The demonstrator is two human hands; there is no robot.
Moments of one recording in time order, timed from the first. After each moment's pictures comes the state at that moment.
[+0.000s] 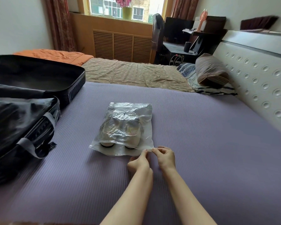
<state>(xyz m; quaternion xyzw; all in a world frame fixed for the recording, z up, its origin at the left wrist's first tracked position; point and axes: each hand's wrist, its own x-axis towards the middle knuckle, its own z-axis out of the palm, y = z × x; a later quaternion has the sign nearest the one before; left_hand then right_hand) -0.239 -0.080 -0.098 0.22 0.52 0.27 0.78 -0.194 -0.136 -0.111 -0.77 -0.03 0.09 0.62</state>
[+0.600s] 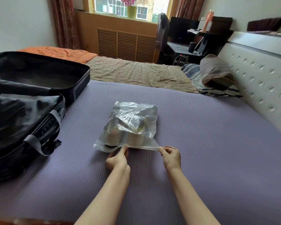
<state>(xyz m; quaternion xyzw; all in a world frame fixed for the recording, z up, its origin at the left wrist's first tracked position) -0.270 -0.001 -0.107 0.19 0.49 0.36 0.77 -0.186 -0.133 -0.122 -0.79 -0.02 0.06 0.61</state>
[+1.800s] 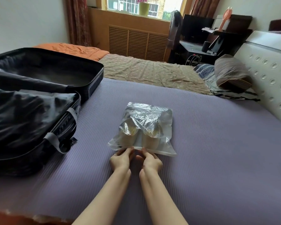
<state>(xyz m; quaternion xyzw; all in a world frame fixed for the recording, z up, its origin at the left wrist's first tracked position) -0.297 0.037 -0.108 0.26 0.45 0.30 0.80 -0.271 -0.019 -0.092 -0.51 0.23 0.18 0.81</state>
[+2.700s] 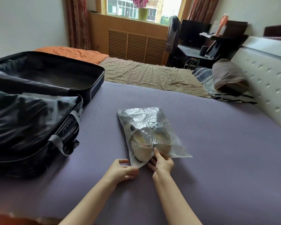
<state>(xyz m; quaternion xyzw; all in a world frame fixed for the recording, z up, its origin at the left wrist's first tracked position) -0.350 0.056 -0.107 0.52 0.35 0.04 0.78 -0.253 -0.046 -0.094 -0.57 0.22 0.16 0.78</state>
